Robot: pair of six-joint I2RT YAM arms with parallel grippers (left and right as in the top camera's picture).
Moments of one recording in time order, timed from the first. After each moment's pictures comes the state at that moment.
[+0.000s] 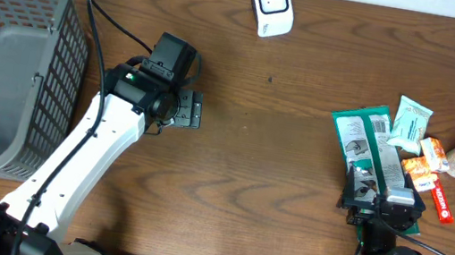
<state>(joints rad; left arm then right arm) -0.35 1.50 1.25 -0.98 -0.06 -0.38 0.04 0.01 0.01 -0.07 0.05 -0.08</state>
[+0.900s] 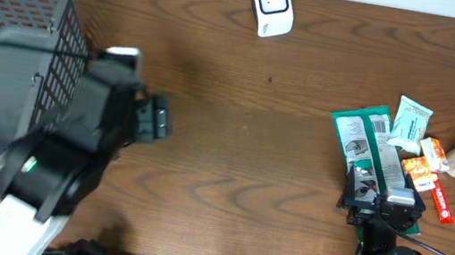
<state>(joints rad) -0.35 1.02 1.25 -1.02 -0.19 -0.38 0.04 0.01 0.01 -0.07 0.06 -0.08</state>
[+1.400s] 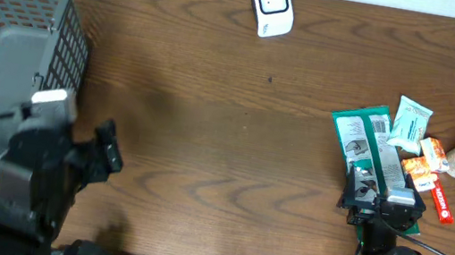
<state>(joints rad) -0.24 0.69 1.14 -1.09 -0.26 -0.39 0.04 0.01 0.01 -0.07 0.06 -0.08</state>
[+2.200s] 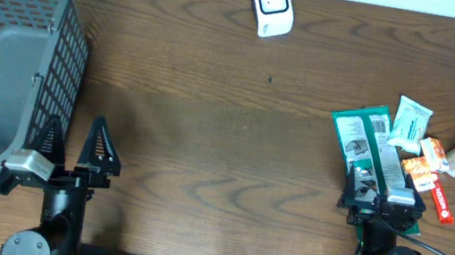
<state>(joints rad) -0.06 0.03 0.34 -0.08 -0.09 -0.44 0.04 0.01 0.01 -0.06 0.06 -0.08</state>
